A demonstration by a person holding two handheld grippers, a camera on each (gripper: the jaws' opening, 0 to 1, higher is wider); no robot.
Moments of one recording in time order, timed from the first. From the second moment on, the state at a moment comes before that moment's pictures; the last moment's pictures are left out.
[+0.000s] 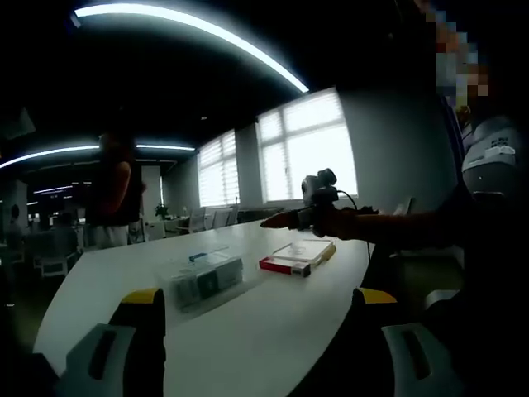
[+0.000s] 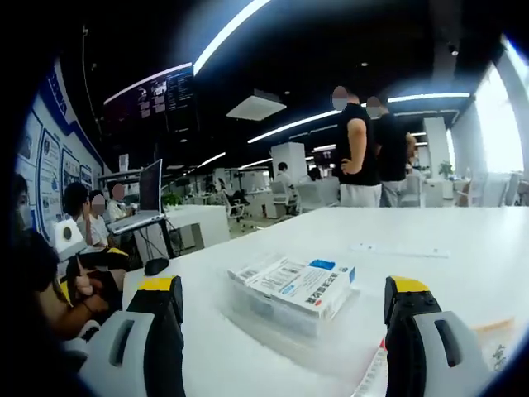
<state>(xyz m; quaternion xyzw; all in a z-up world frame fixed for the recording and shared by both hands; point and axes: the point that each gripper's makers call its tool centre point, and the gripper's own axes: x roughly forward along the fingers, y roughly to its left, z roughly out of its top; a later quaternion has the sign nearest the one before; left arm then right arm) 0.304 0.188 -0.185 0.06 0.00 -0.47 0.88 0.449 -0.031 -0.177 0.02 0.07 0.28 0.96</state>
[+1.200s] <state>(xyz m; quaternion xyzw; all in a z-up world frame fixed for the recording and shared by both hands) 0.310 0.211 -0.186 0.06 0.03 -0.43 0.90 0.302 -0.088 -0.169 0.08 0.01 0.24 0.97</state>
